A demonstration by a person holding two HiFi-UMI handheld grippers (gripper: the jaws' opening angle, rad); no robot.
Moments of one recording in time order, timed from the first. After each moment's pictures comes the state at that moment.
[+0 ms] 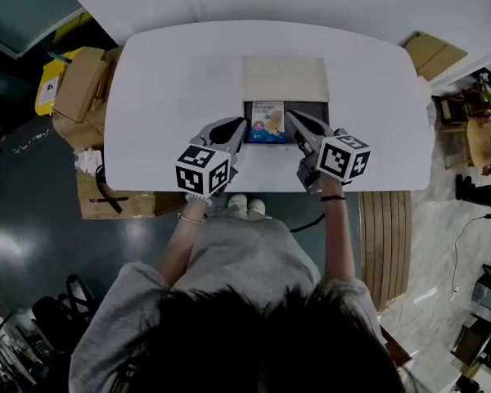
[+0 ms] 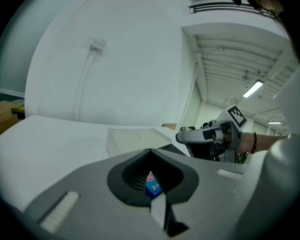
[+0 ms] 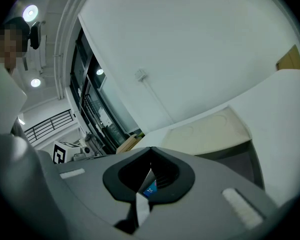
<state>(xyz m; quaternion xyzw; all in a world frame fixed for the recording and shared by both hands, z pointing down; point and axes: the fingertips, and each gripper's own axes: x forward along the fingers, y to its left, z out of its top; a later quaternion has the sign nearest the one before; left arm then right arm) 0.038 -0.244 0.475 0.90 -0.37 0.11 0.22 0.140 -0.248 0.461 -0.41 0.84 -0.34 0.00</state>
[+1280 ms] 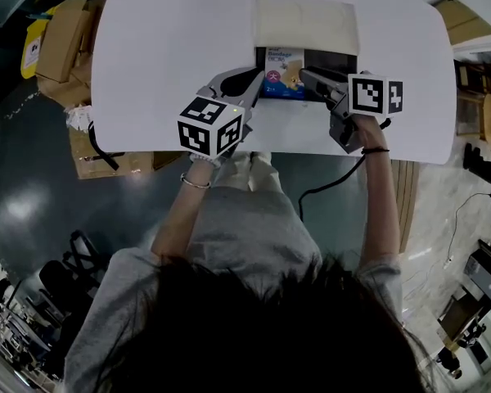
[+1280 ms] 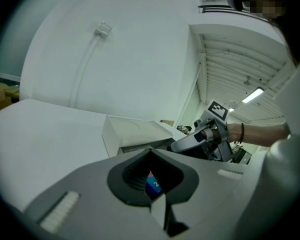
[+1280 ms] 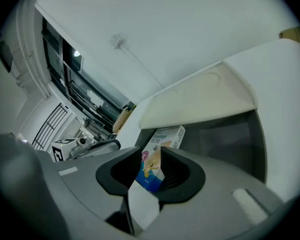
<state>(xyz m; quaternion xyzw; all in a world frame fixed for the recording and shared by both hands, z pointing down) 0.051 -0.253 0.508 0.89 -0.34 0.12 0.26 0.143 -0.255 0.532 -0.35 0.78 -0.50 -0.14</state>
